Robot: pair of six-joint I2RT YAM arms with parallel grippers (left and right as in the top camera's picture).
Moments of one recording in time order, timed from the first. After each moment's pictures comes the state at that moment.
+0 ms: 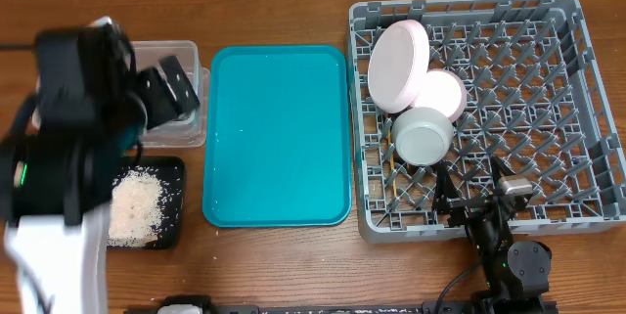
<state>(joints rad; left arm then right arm) -0.03 1.25 1.76 -1.31 -0.05 -0.41 0.13 0.01 0.02 -0.03 -0.04 0.15</state>
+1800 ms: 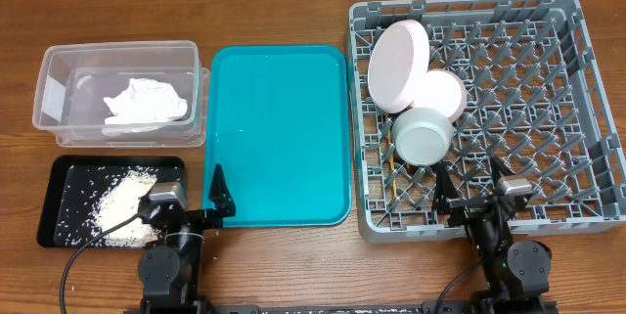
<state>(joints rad) 0.02 0.02 0.01 -0.08 0.00 -0.20 0.13 0.01 0.02 -0.03 -0.05 0.15</state>
